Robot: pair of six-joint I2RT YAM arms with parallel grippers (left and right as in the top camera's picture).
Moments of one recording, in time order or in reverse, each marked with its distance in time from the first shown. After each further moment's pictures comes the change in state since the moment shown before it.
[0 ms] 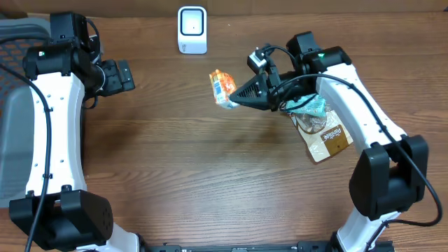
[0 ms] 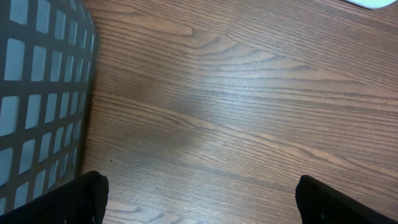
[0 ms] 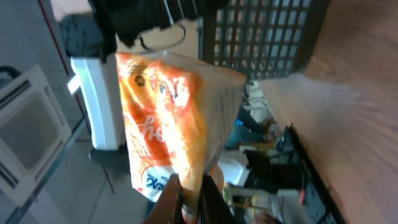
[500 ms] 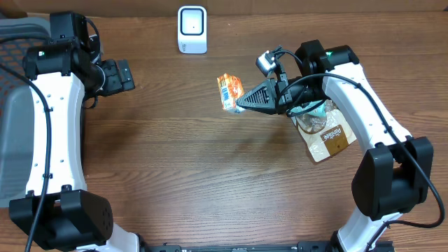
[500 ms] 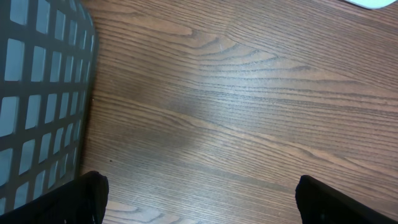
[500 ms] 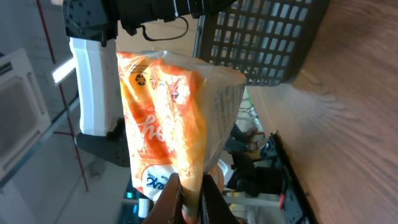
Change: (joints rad) left arm 0.000 0.000 0.000 0.001 0.000 0.000; right arm -0.031 -0.008 0.000 -0.213 0.010 -0.337
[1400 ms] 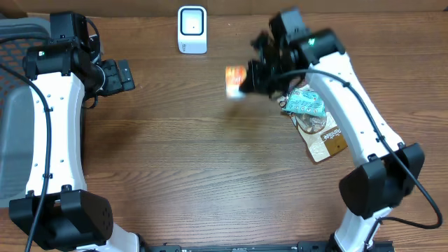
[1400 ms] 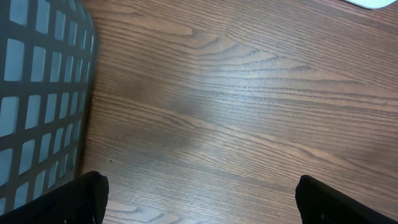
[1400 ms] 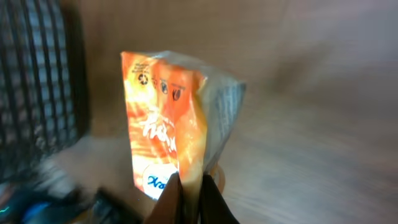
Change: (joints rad) left arm 0.000 0.000 0.000 -0.001 0.000 0.000; right arm 0.150 0.049 0.360 0.158 1.079 0.648
